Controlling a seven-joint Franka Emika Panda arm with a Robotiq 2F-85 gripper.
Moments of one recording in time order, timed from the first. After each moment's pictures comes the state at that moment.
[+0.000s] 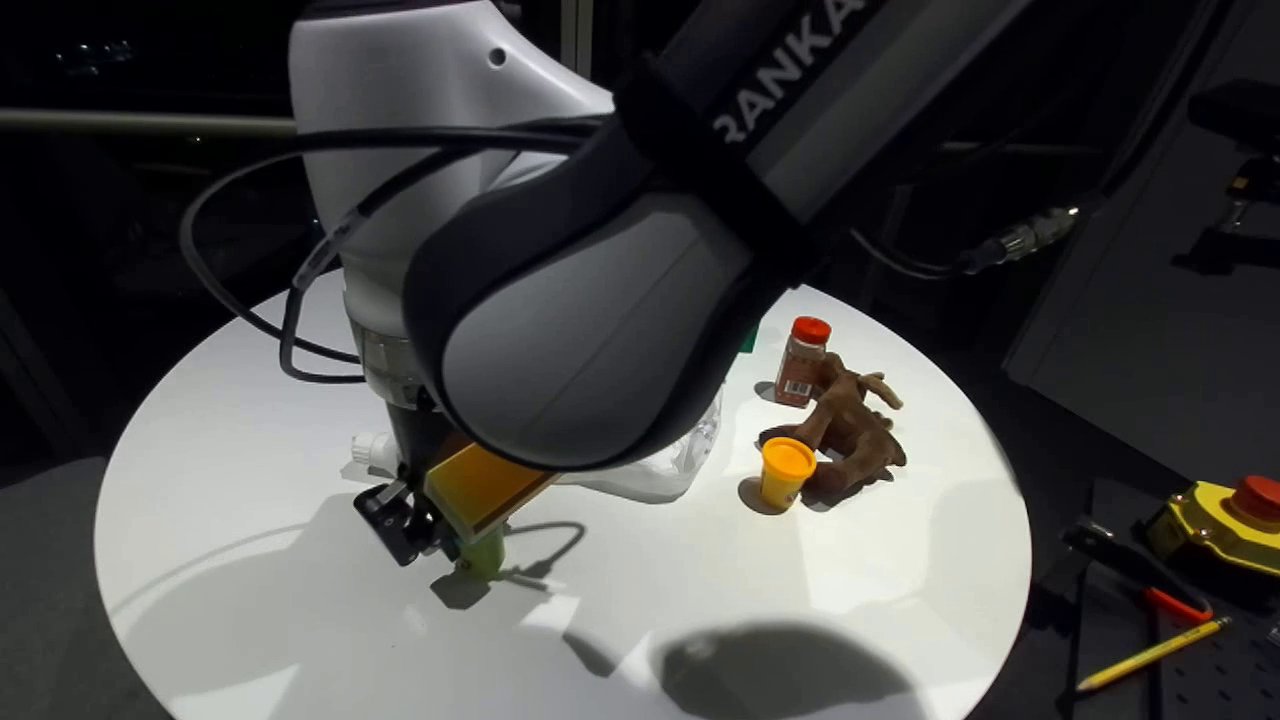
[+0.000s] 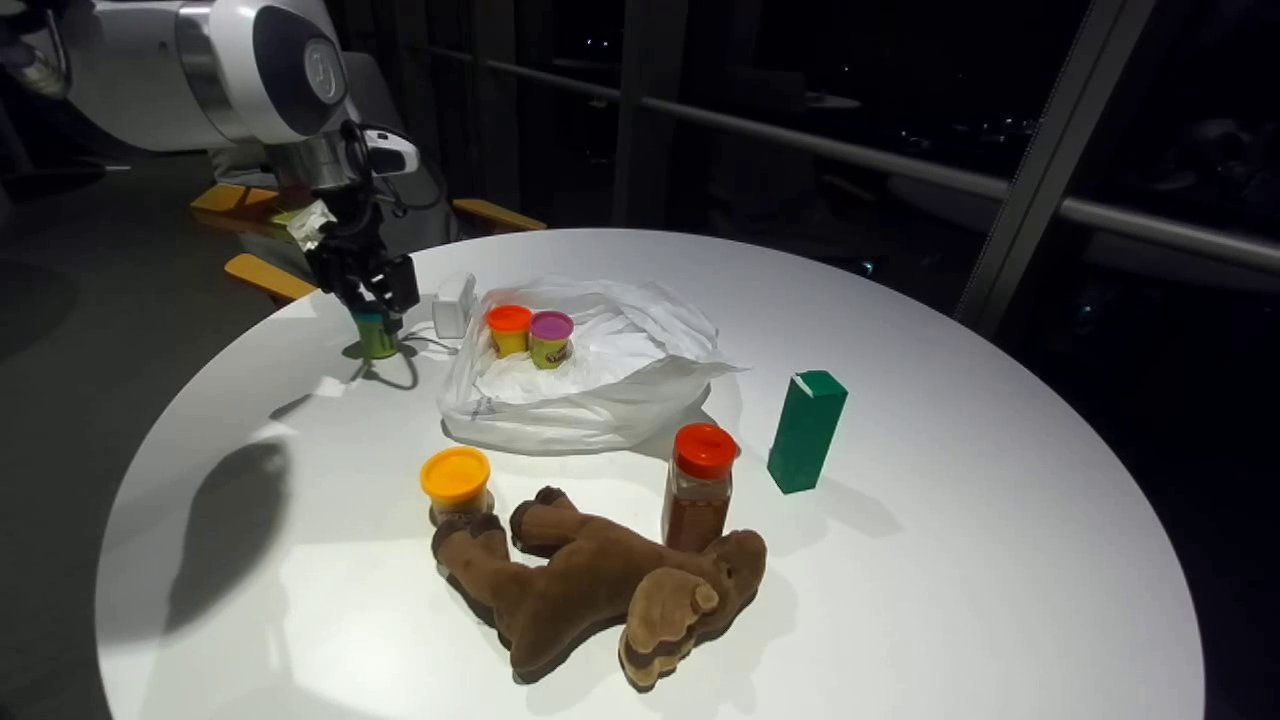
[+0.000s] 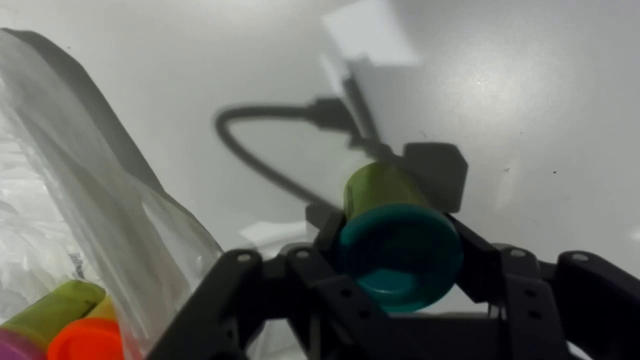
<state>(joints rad) 0.45 0.71 0.02 -1.78 -0.24 2.54 0.60</state>
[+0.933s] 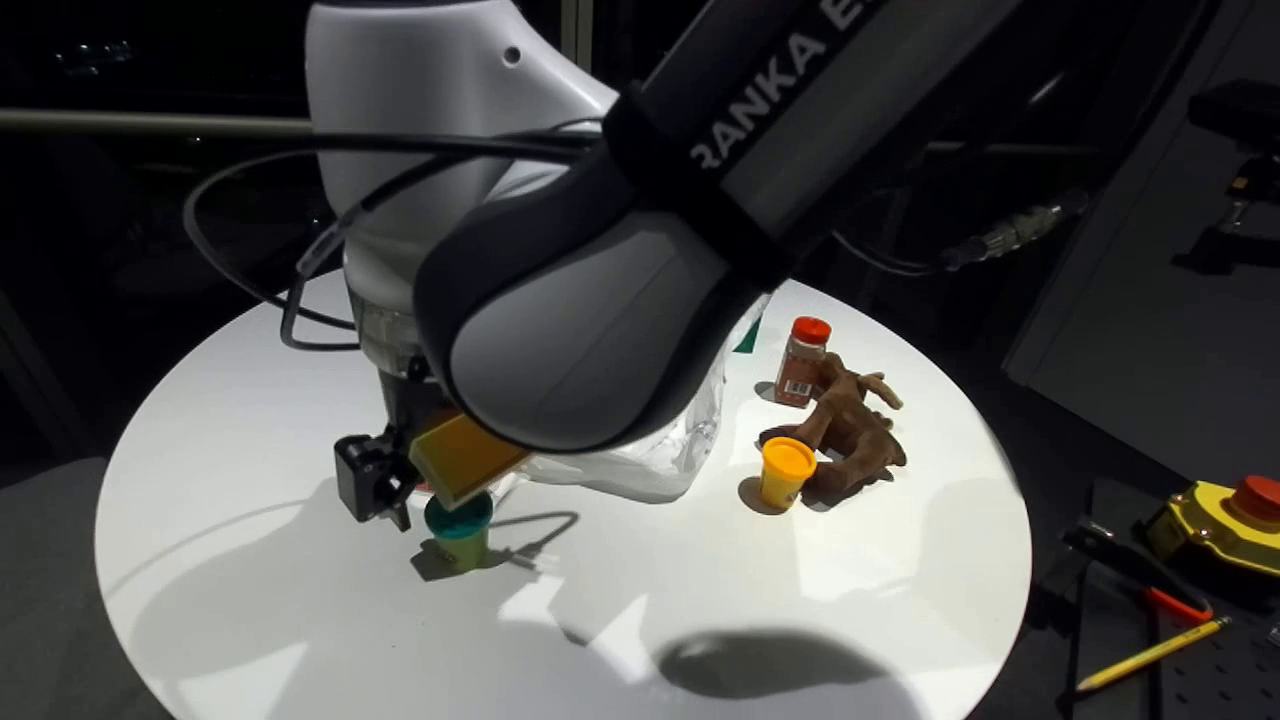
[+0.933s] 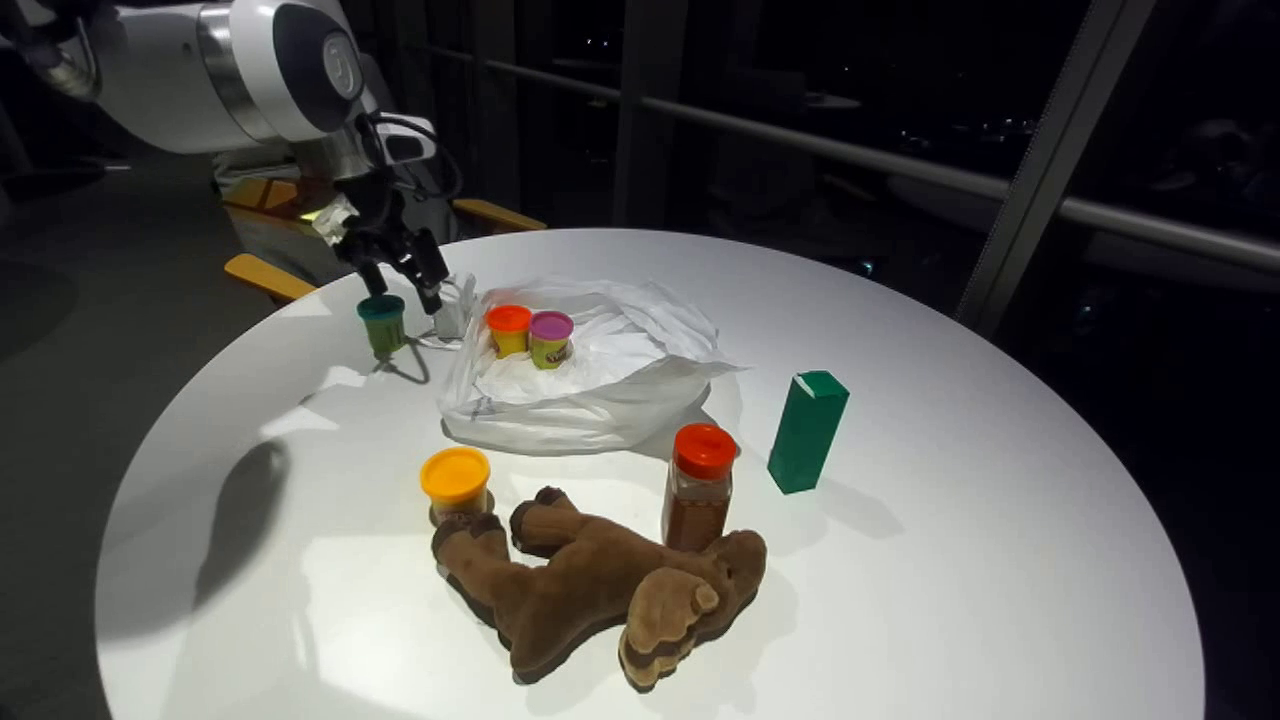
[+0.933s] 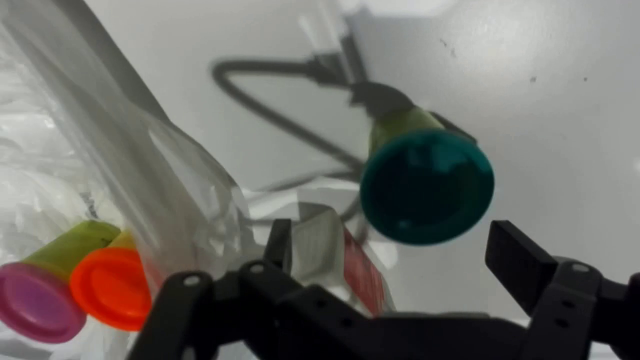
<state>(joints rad) 0.49 0.71 -0.05 -1.76 -0.25 2.62 0.64</state>
